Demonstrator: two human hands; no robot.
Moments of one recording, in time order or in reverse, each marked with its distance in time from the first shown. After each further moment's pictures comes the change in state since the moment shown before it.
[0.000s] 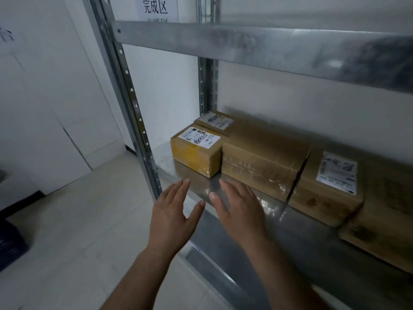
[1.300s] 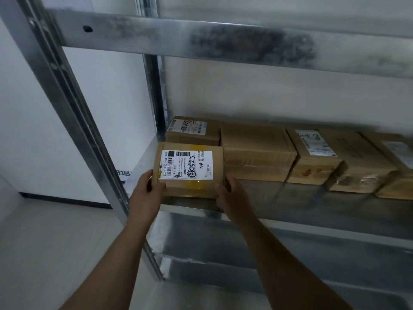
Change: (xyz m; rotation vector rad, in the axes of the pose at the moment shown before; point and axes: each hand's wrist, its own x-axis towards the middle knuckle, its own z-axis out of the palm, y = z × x) left_hand 0.189 -0.142 -0.011 -0.769 -0.367 -0.162; right_hand 0.104 -0.077 0.089 0.569 0.382 0.726
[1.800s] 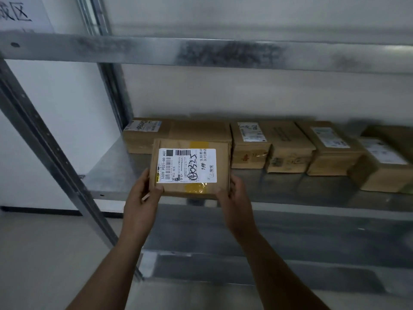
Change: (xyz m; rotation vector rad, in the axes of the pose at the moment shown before) left_hand -0.153 0.050 0.086 -0.128 -0.064 0.179; right_hand -0.103 0.051 -0.151 0.277 0.117 -0.200
